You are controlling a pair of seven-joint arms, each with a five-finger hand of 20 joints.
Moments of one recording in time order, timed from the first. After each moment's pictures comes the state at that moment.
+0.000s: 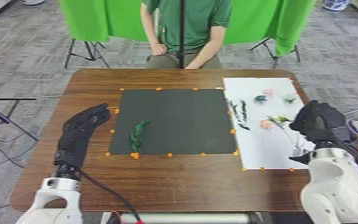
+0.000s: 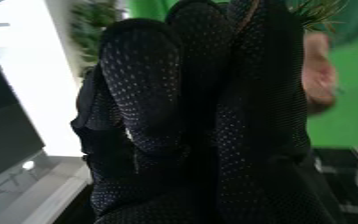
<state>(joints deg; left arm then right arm) 121.1 -73.2 -94.7 -118.9 67.5 2.1 12.2 -111.7 -61.2 90.3 -123.0 -147.8 2.7 30.5</state>
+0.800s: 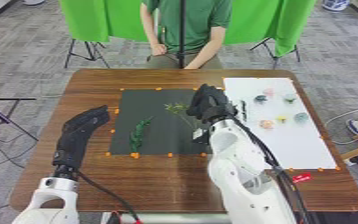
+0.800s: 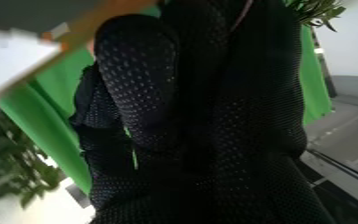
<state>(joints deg) 121.5 -70.6 -94.8 -118.8 67.3 3.1 11.4 -90.6 -86.7 67.0 -108.6 -147.9 -7.6 24.1</state>
